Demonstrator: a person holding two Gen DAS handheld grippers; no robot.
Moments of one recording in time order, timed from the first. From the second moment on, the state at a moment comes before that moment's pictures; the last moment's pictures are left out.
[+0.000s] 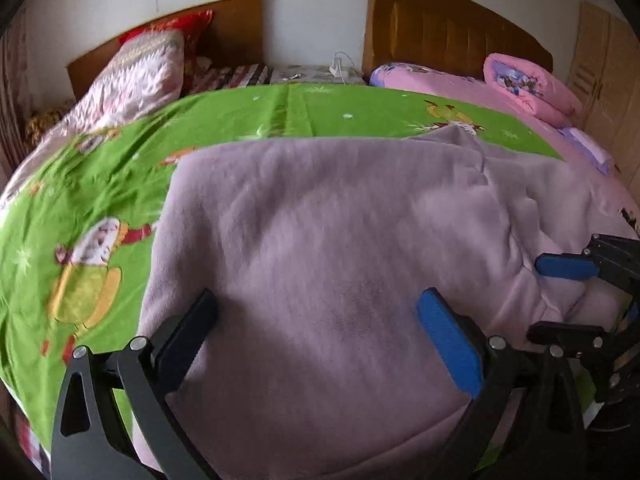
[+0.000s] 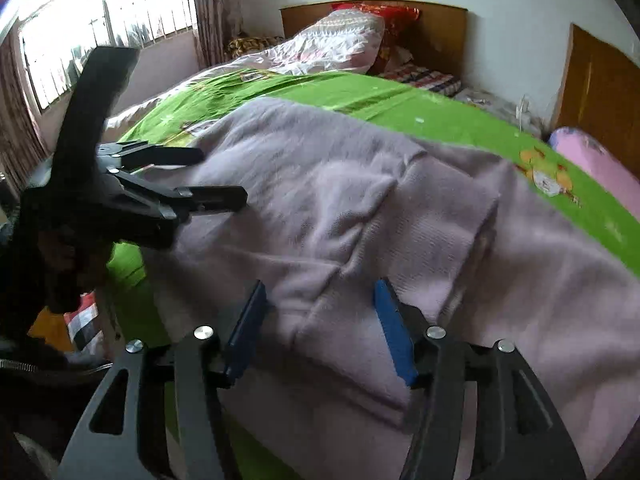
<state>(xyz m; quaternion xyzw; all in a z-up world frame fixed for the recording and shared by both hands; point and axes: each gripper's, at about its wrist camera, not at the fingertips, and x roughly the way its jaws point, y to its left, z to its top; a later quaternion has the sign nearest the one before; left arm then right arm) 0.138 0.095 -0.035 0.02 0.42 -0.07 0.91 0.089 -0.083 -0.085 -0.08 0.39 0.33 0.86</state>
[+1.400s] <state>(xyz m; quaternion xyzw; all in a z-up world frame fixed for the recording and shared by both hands) 0.242 0.102 -0.034 0.03 0.45 -0.04 0.89 0.227 -0.229 -0.088 0.01 0.47 0.06 0.88</state>
